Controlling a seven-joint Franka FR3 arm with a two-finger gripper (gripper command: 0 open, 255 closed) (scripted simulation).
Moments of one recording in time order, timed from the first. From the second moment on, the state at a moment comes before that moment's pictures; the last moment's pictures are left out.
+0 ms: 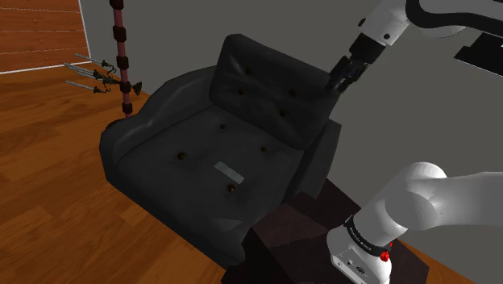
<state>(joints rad) 0.00 -0.81 -0.05 -2.39 0.03 1.71 -0.02</state>
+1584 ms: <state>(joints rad) 0.09 -0.20 0.05 -2.57 0.06 2.46 -0.04</state>
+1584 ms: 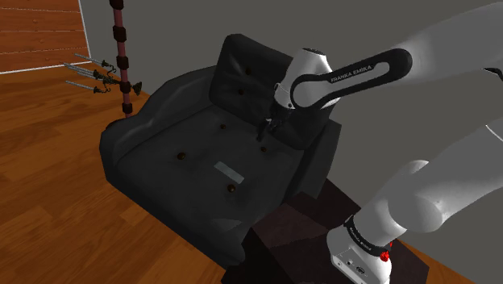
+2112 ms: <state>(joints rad) 0.12 0.13 0.07 -2.49 0.03 2.69 -0.02</state>
